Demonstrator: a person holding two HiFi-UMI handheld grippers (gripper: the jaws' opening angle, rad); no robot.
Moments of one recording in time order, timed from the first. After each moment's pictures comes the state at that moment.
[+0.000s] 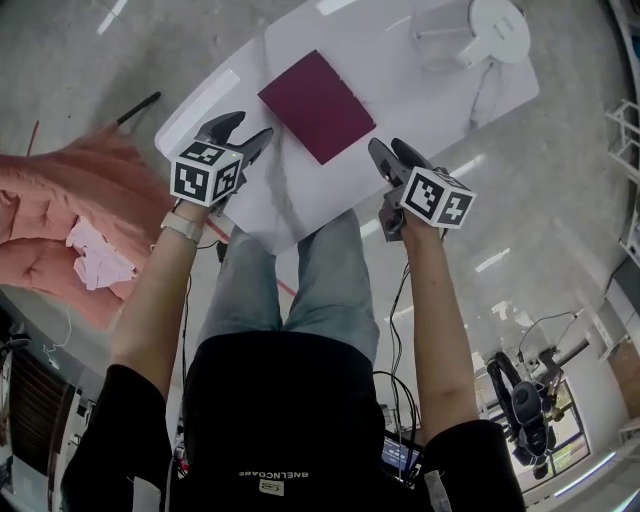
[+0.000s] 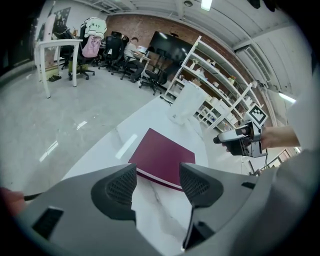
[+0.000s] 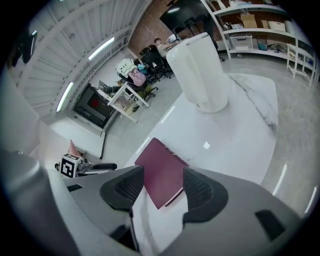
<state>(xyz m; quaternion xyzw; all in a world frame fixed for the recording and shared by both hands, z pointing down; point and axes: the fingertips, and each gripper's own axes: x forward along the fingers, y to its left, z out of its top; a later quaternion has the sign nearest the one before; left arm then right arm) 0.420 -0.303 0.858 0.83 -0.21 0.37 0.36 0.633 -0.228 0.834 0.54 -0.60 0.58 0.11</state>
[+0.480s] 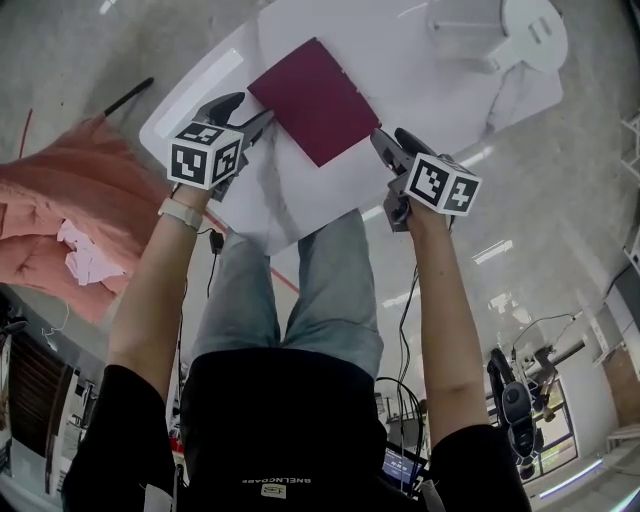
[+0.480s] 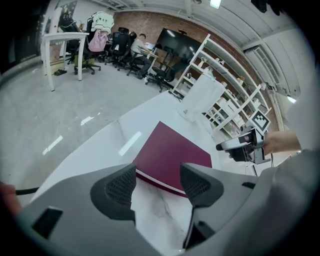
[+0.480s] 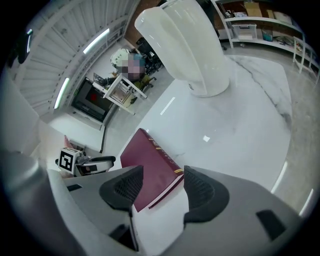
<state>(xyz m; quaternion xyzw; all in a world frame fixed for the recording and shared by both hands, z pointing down) 0.441 -0.326 0.931 0.81 -0.24 0.38 0.38 0.651 -0.239 0.921 0.51 -0.59 0.61 0.14</state>
